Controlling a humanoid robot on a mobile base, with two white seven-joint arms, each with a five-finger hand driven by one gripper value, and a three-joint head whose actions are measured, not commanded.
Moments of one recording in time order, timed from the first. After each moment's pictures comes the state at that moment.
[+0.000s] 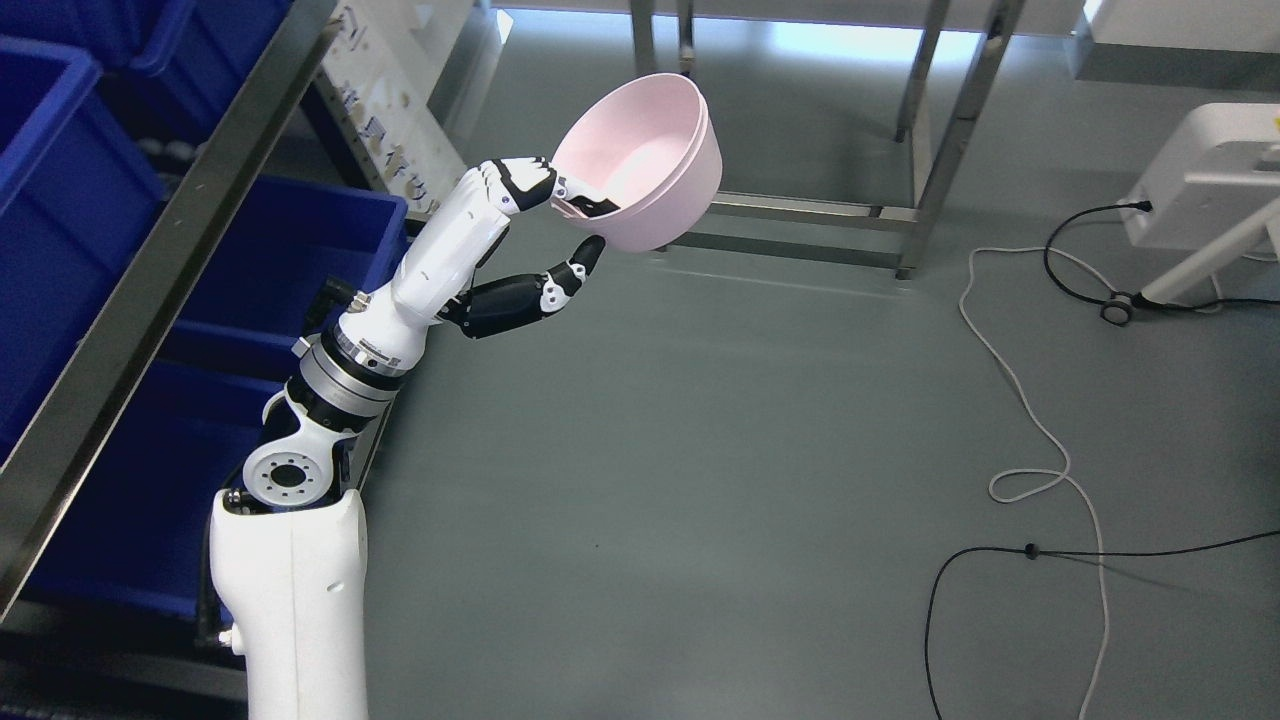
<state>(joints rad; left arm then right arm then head) -0.44 0.00 0.13 -1.64 -0.22 -0.71 -0.70 0.04 0.00 0.00 0.00 0.00 -0.25 0.00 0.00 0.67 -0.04</state>
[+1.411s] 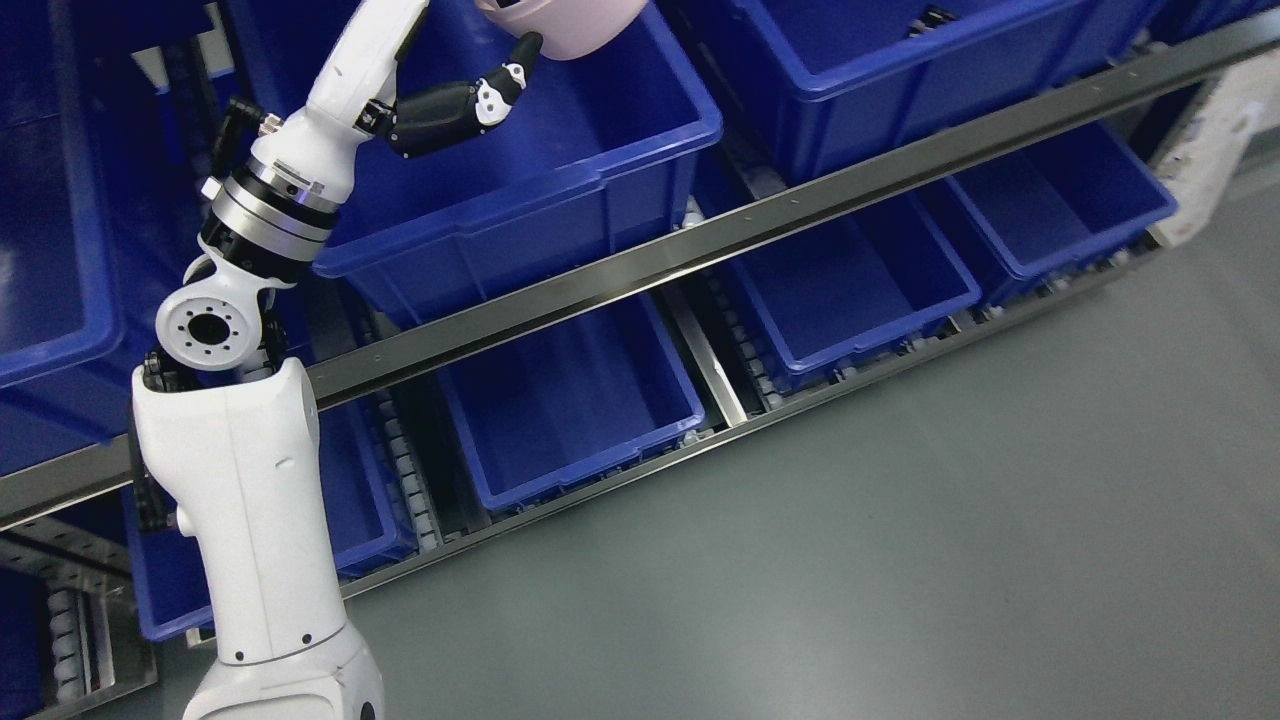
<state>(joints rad) -0.73 0.05 0.18 -1.59 -0.25 -0.44 -0.70 0.04 0.00 0.00 0.00 0.00 -0.25 0.00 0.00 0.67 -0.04</state>
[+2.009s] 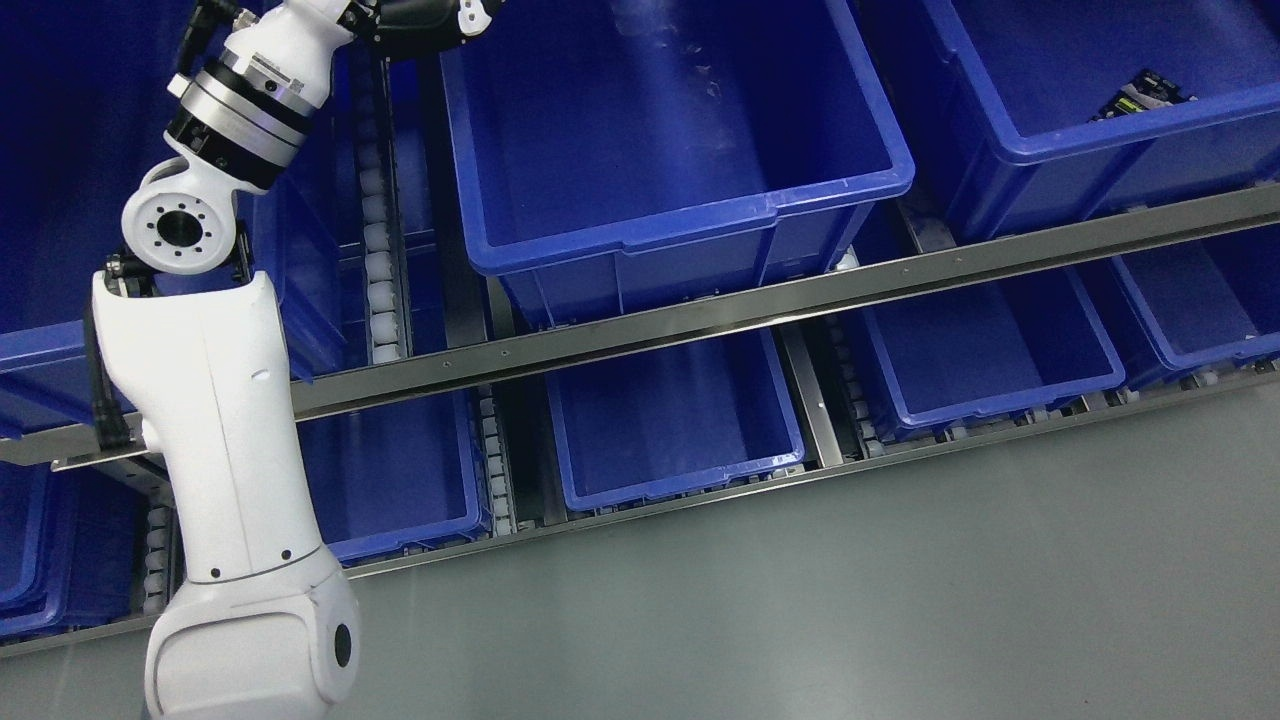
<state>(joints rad) -0.89 0.08 0.15 -1.44 -0.37 -0.43 -0.70 0.04 0.00 0.00 0.00 0.00 -0.25 0.00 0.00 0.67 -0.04</state>
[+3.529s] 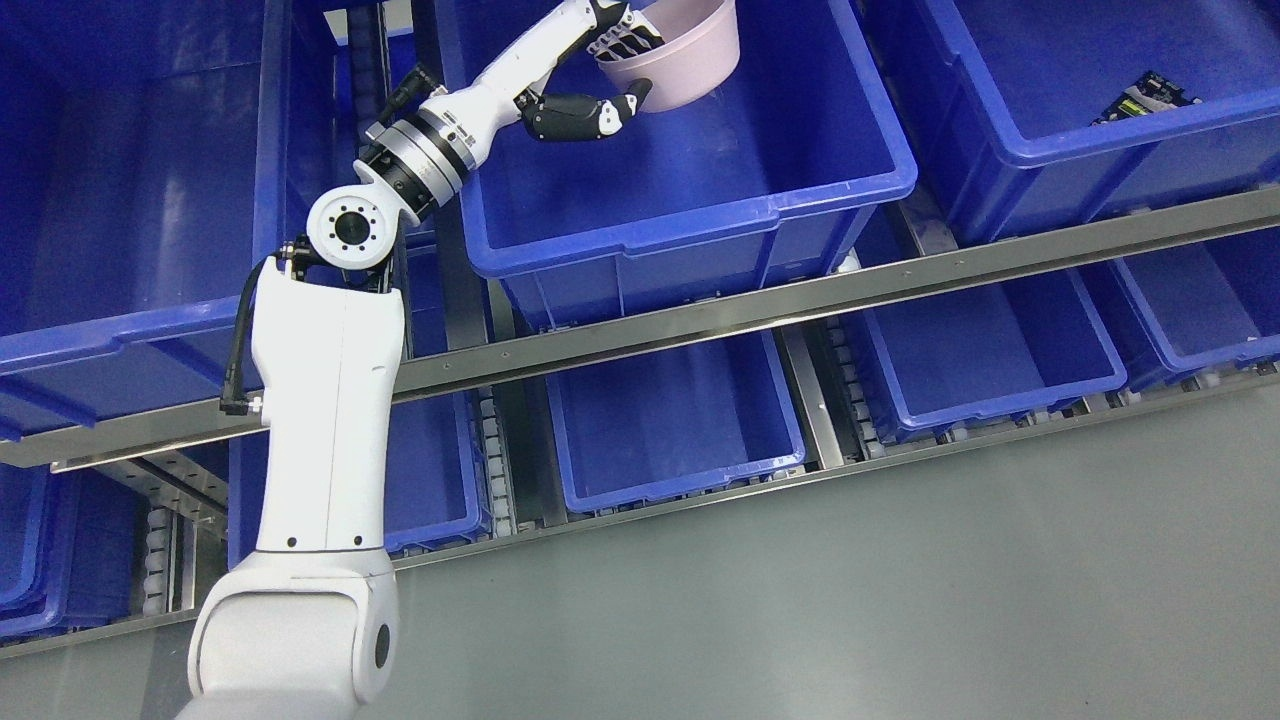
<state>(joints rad) -0.91 0.01 0.00 -1.17 -0.44 -0.34 -0.68 0.04 0.00 0.00 0.00 0.00 -0.25 0.00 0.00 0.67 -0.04</state>
